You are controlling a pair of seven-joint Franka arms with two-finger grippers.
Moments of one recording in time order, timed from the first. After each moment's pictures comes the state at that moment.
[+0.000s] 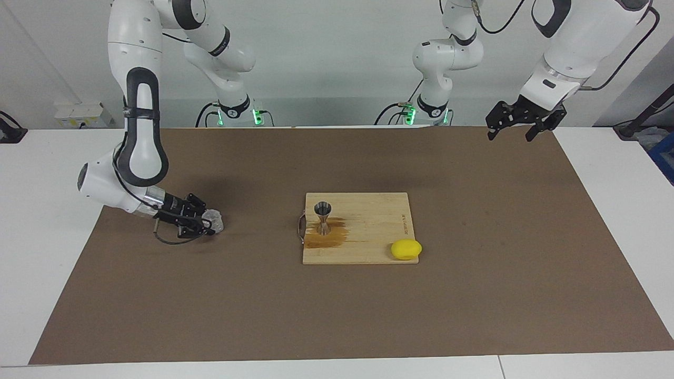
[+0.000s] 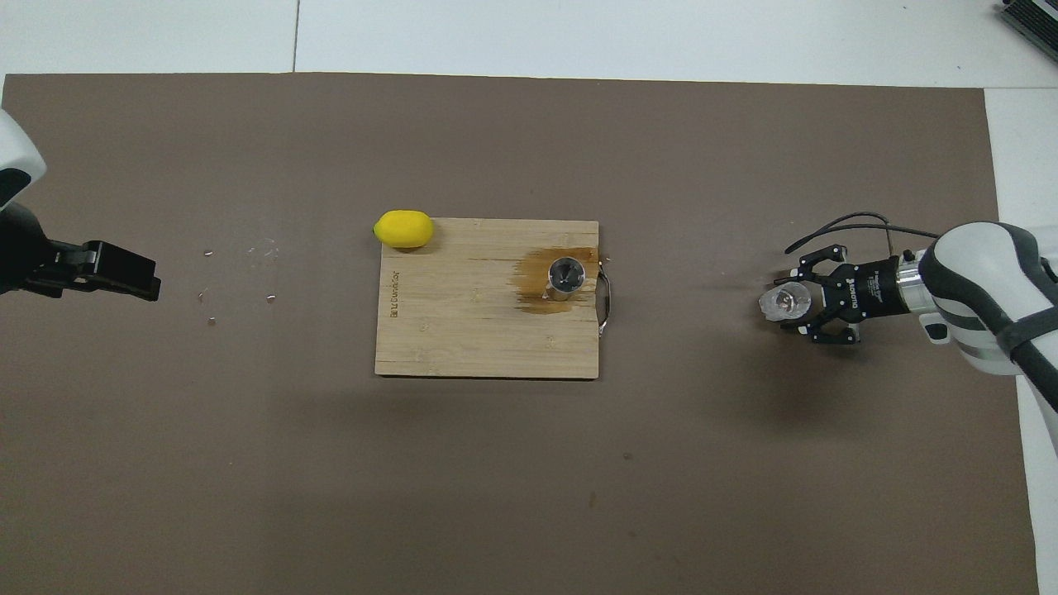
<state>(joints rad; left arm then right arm) 0.02 -0.01 -0.11 -1.57 -0.03 1.49 0.01 -0.26 0.38 0.03 -1.99 0.72 2.04 0.82</state>
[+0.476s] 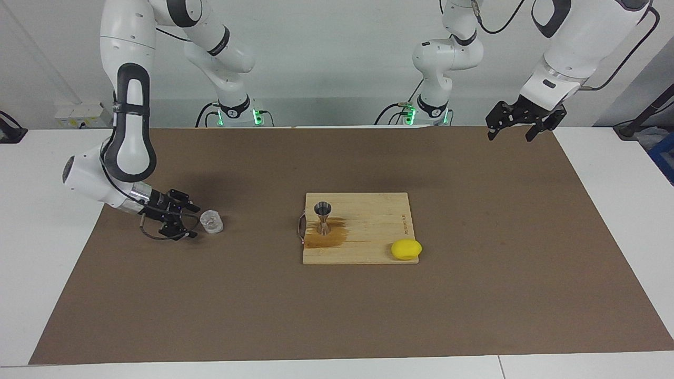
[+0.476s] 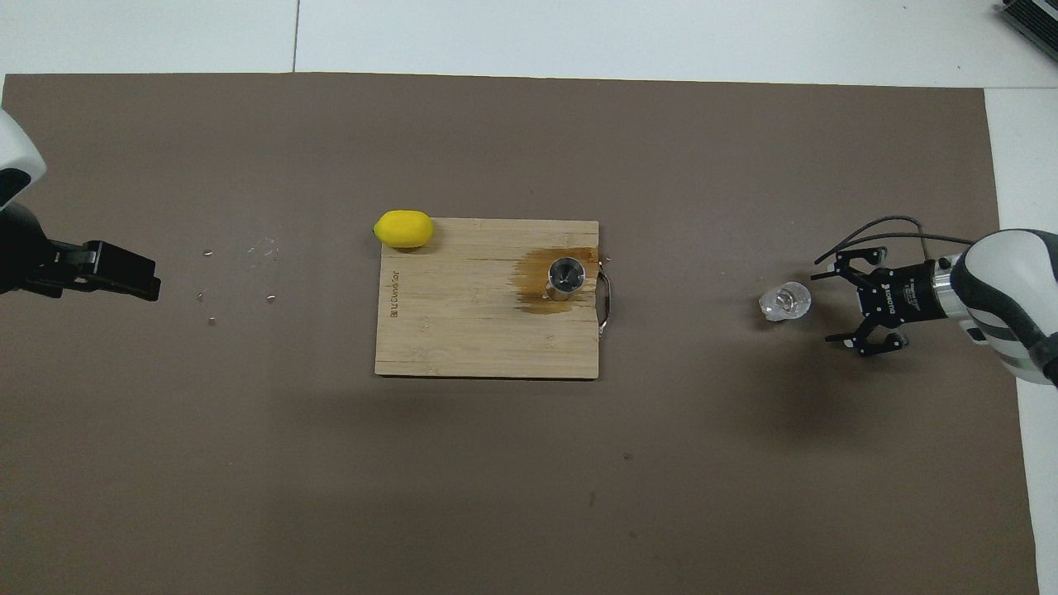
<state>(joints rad) 0.02 -0.01 -0.11 -1.57 -0.03 1.49 0.01 -0.31 0.33 0.03 -2.00 0.56 2.04 0.69</state>
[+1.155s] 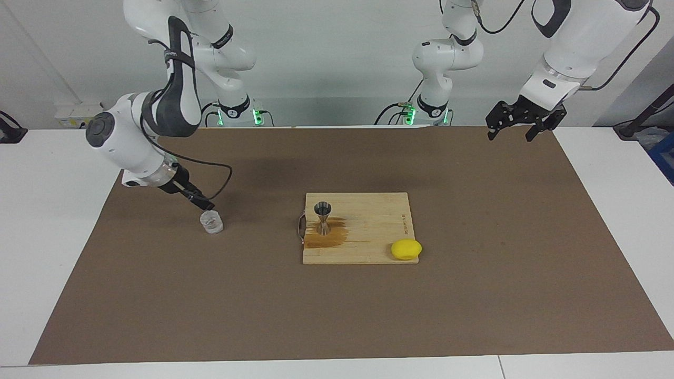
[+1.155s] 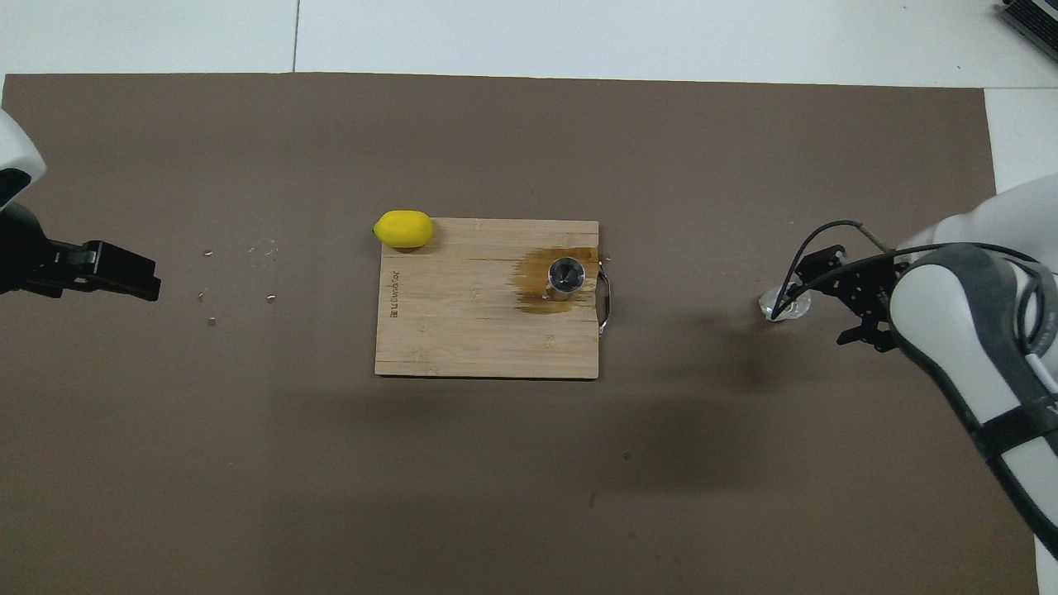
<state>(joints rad) 0.02 -0.01 -0.11 -1.57 -0.03 1.49 0.01 -0.06 0.12 0.04 -2.00 0.21 1.95 0.56</state>
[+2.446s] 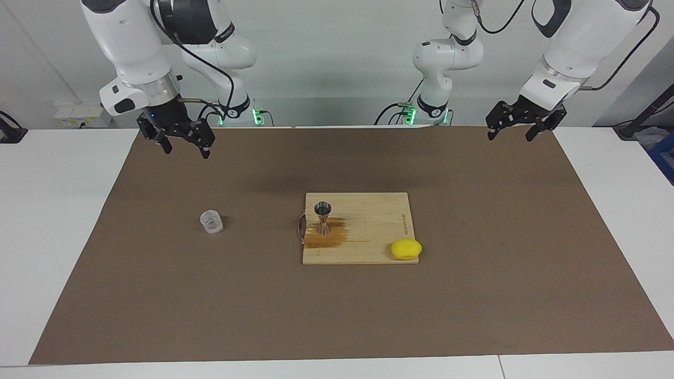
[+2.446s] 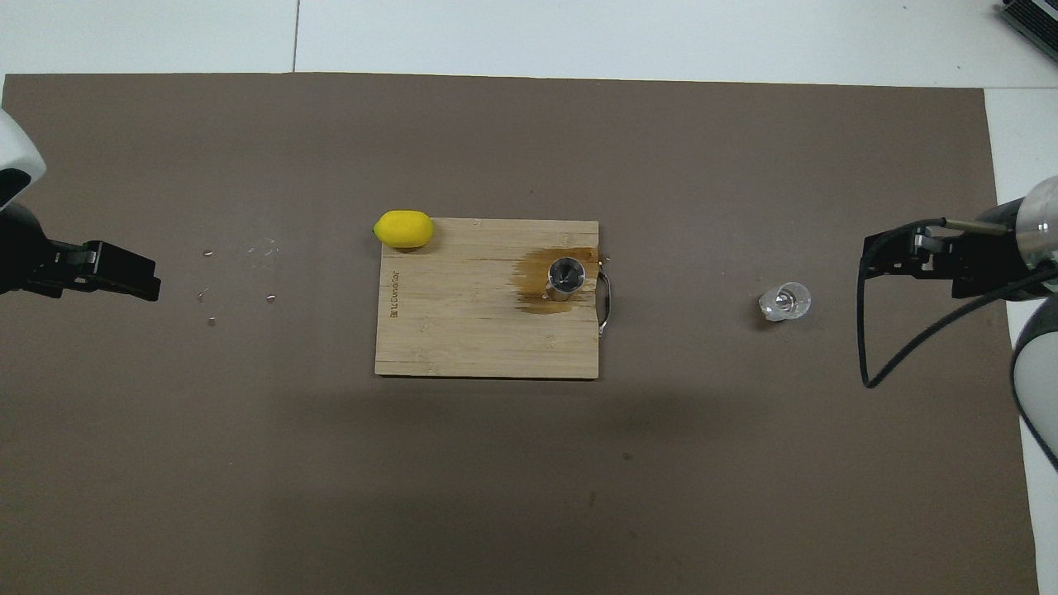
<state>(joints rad) 0.02 -0.01 -0.11 -1.57 -0.03 1.49 0.01 0.03 -0.05 0.03 -1.67 0.01 1.64 0.28</state>
